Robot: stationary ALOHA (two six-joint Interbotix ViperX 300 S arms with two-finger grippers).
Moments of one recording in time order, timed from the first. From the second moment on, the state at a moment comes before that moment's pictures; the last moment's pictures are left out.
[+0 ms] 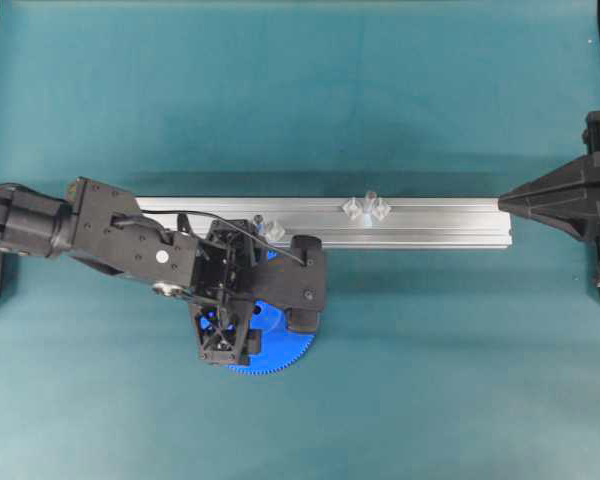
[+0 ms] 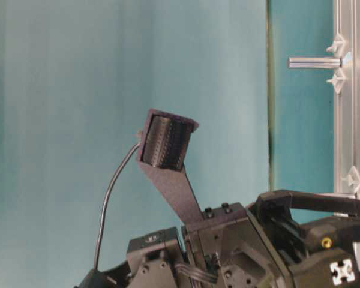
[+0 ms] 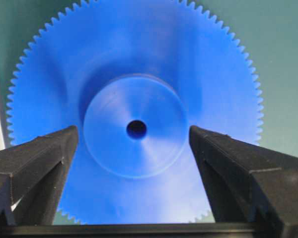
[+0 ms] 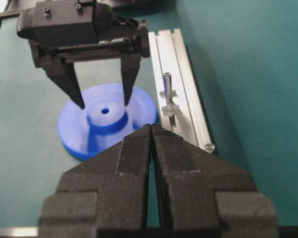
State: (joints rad) left arm -0.13 0.17 0.39 0.01 0.62 -0.07; right arm -0.05 -1.02 1.20 0.05 0.05 0.08
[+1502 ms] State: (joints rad) left arm -0.13 0.24 0.38 0.01 0.63 -0.11; right arm -0.05 -1.03 1.20 0.05 0.05 0.10
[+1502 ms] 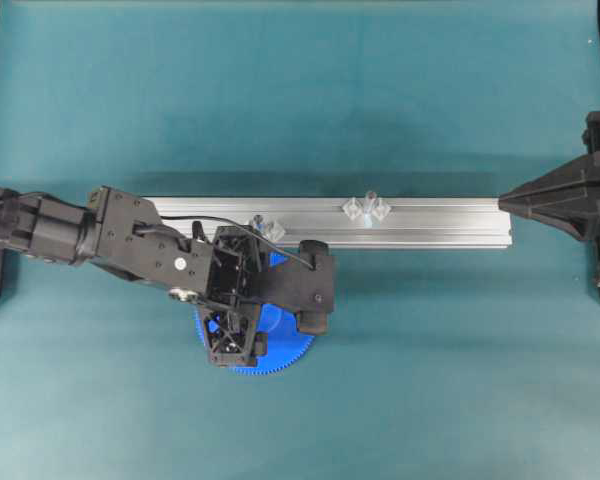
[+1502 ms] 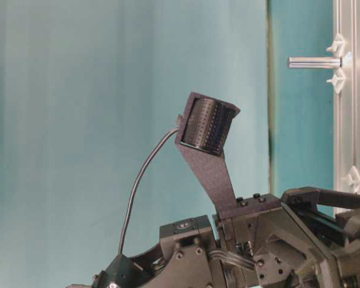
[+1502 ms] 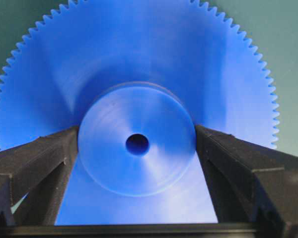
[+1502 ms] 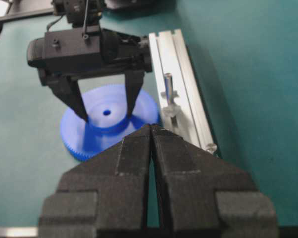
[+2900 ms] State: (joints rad) left arm -0.13 0.24 0.37 0.02 0.63 -0.10; right arm -0.05 -1.04 1.20 0.05 0.05 0.10
